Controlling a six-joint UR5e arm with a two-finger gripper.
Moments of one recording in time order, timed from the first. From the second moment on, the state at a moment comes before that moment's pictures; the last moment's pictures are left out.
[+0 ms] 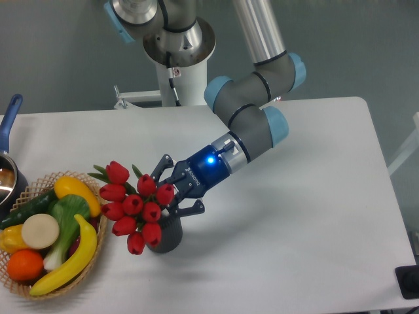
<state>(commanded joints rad) 2.58 -2.01 -1.91 -0.70 0.12 1.37</state>
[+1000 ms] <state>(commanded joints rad) 2.58 -1.96 -1.90 -0.70 0.21 1.37</state>
